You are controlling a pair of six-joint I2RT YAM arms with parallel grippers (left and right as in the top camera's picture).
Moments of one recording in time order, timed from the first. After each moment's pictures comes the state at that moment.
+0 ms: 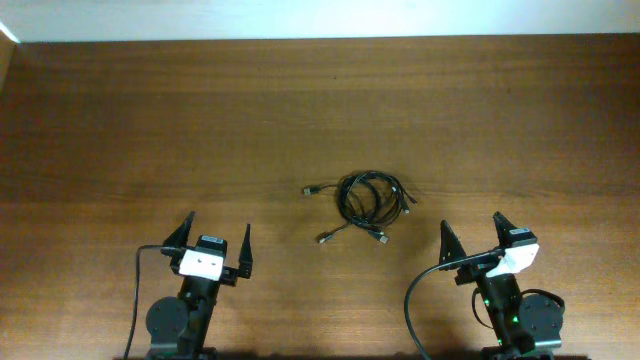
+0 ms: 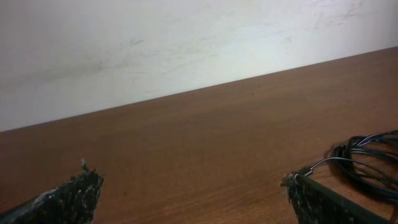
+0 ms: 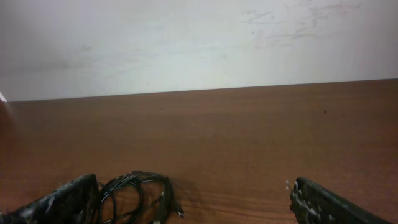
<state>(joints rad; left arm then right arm) 0.00 0.02 0.01 -0.06 0.17 0.18 0.07 0.01 0.01 -0.06 -0.15 0.16</state>
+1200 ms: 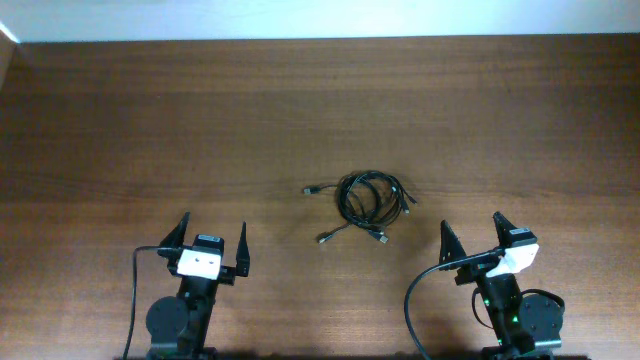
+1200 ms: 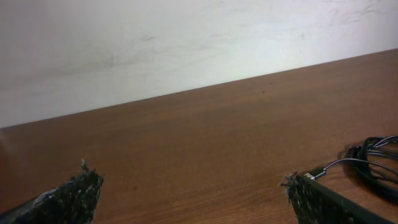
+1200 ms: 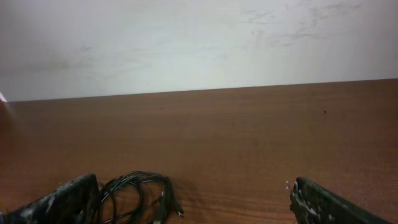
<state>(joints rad) 0.00 0.02 0.01 -0.06 0.12 0.18 0.07 0.01 0.01 -0.06 -0.15 0.16</state>
